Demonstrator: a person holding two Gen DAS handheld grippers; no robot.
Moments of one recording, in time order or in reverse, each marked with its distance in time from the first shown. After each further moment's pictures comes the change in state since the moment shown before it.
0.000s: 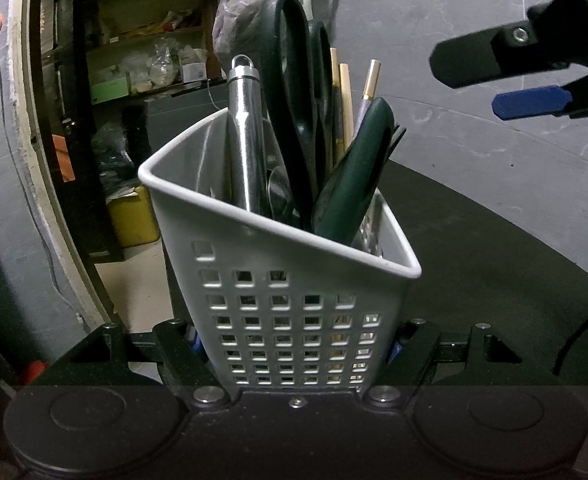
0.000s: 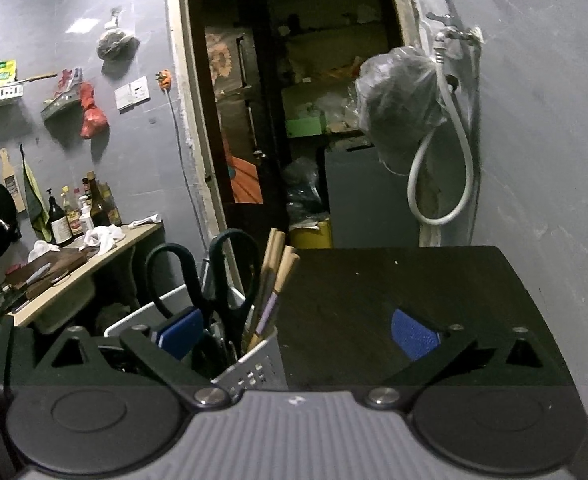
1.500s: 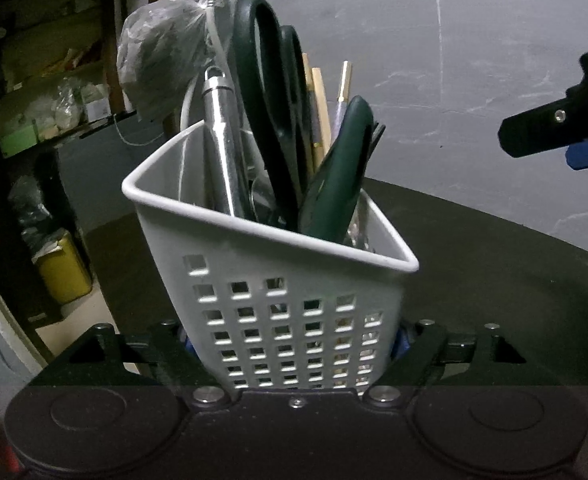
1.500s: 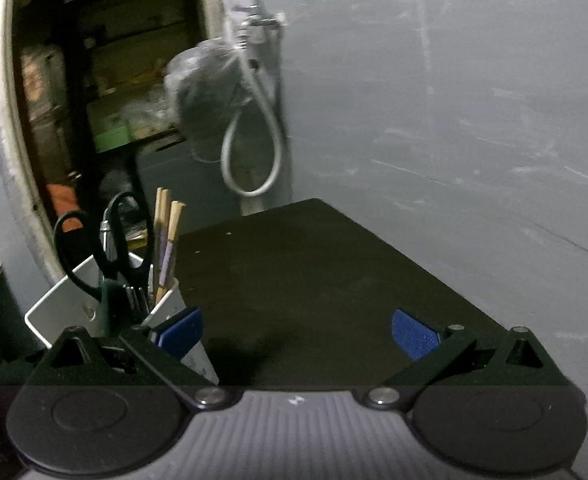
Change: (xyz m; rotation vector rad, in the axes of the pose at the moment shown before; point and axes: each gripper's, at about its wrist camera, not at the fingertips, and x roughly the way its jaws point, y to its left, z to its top) left arm 0.011 0.033 -0.008 0.239 -0.054 -0.286; right arm -0.026 0.065 -0.051 0.310 -0.008 -0.610
